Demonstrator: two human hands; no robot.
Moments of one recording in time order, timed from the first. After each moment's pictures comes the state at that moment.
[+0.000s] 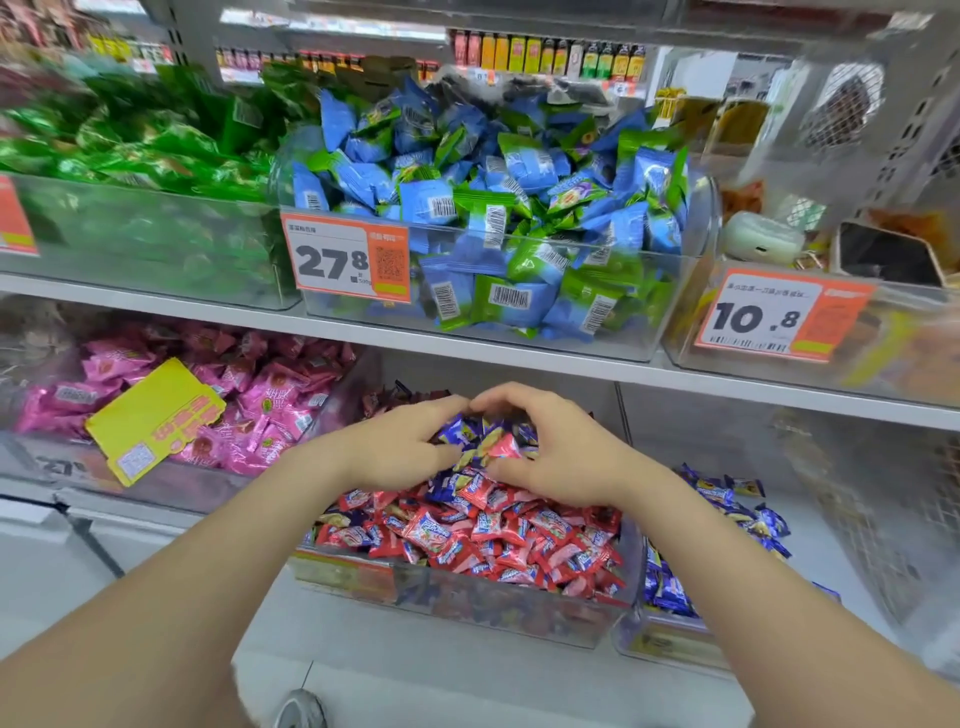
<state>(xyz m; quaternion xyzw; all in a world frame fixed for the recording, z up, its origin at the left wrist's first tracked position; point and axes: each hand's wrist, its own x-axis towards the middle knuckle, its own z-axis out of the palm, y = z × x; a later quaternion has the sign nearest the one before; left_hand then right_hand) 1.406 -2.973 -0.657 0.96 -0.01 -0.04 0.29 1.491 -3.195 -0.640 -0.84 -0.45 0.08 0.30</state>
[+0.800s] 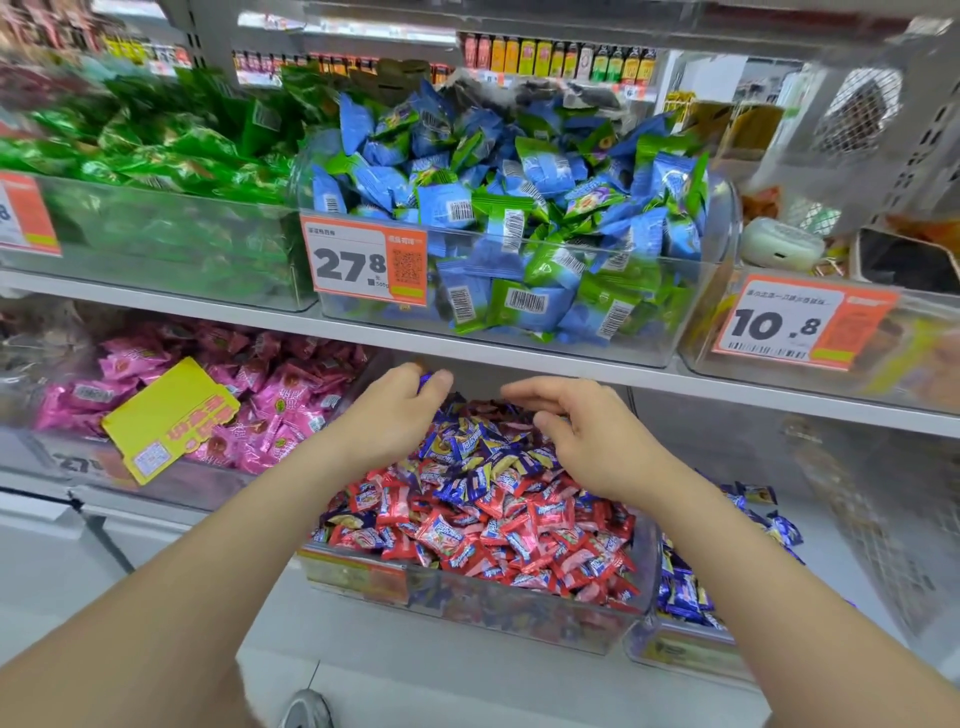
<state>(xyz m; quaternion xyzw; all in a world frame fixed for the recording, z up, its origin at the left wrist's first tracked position) 1.396 -2.980 -0.631 0.88 0.17 0.10 0.43 1.492 -3.197 -0.629 -0.84 -0.41 0.03 0.35</state>
